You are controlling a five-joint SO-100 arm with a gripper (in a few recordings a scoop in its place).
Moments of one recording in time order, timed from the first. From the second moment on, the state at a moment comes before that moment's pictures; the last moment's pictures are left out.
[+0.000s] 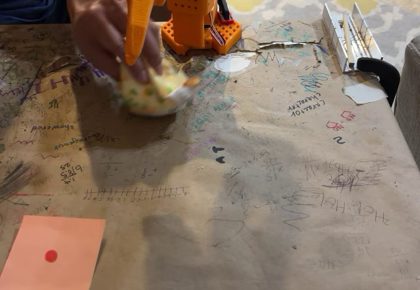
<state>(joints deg) 20.3 142.7 139.0 59.9 -24.7</state>
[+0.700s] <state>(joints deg) 1.6 192.7 172.7 67.1 -18.8</state>
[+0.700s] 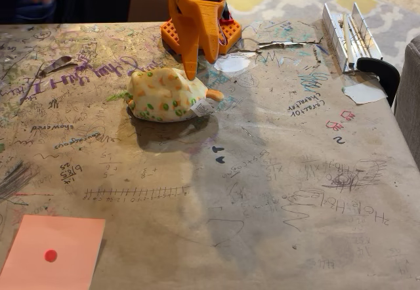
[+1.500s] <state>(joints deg) 0.5 192.7 171.7 70.2 -8.0</state>
